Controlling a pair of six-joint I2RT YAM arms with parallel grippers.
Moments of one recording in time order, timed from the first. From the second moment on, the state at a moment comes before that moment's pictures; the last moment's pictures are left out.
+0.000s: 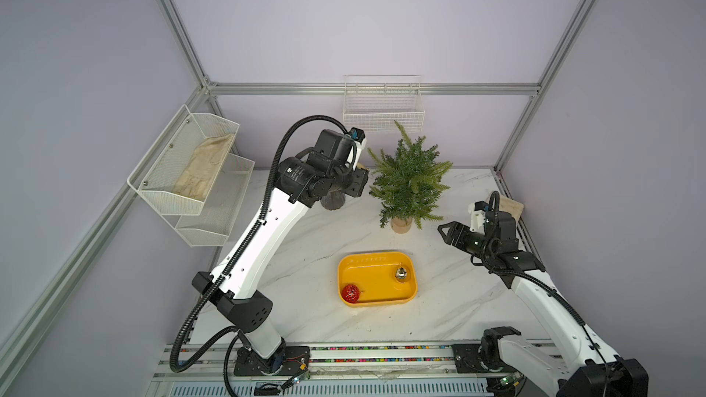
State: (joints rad) left arm -0.61 1.67 2.15 -1.15 -0.12 -0.08; right arm 0.10 1.00 0.73 -0.35 -0.32 0.54
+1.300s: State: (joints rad) left arm -0.55 1.82 2.23 -1.12 0.02 -0.04; right arm 0.10 0.99 0.73 -0.35 -0.26 0.45
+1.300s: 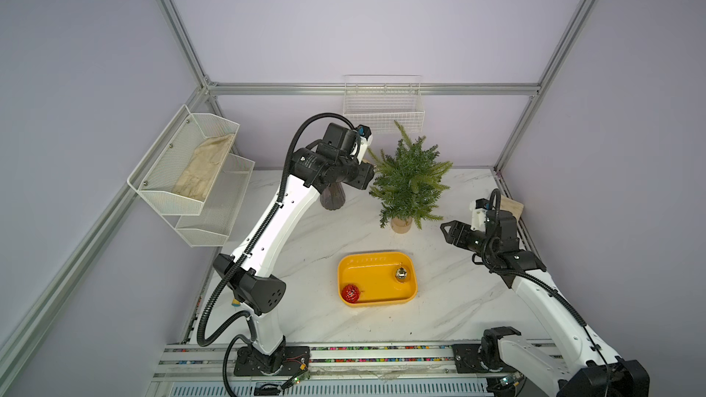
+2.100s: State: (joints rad) left arm -0.55 1.77 2.12 -1.13 0.02 -0.05; right arm 0.10 0.98 0.73 -0.33 -0.26 0.45
